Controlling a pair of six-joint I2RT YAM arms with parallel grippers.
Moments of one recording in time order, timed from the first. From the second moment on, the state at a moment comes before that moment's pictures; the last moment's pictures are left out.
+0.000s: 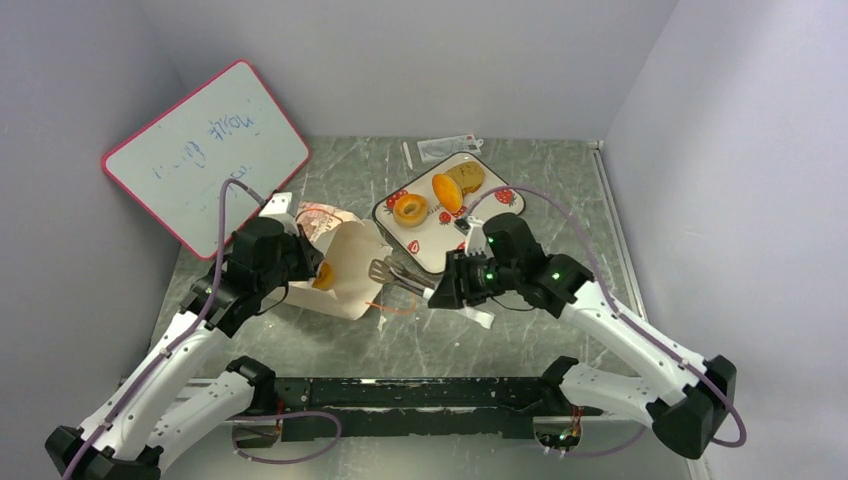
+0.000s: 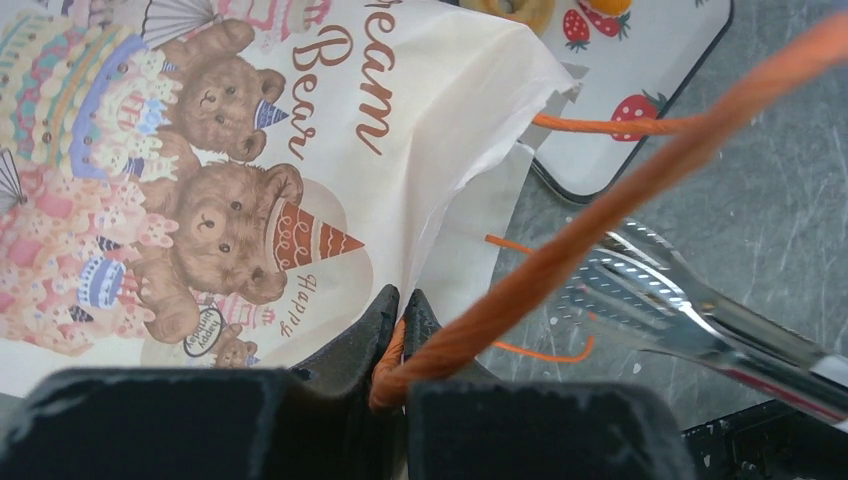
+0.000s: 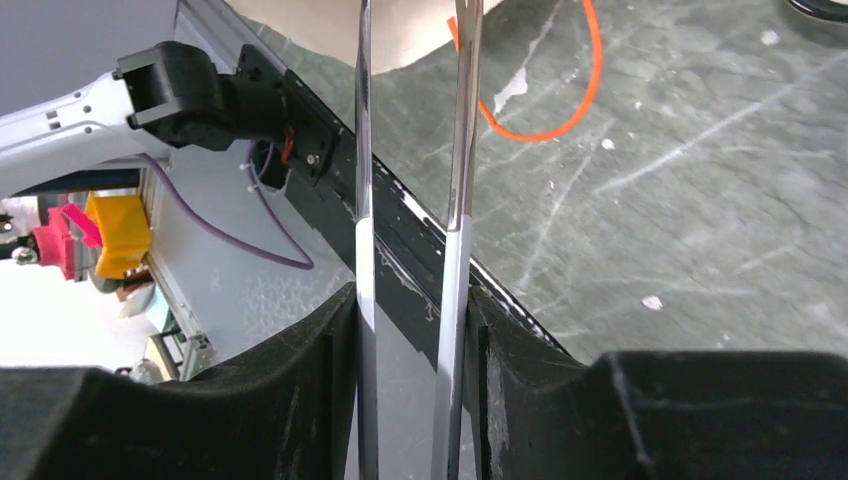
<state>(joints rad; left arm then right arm) -0.49 0.78 0.79 -0.57 -0.11 -0.50 0.73 0.99 0.92 -0.65 -0.43 0.53</state>
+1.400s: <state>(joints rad) -0.49 0.74 0.72 -0.53 0.03 -0.57 0.74 1.60 0.74 0.13 -0.76 0.97</state>
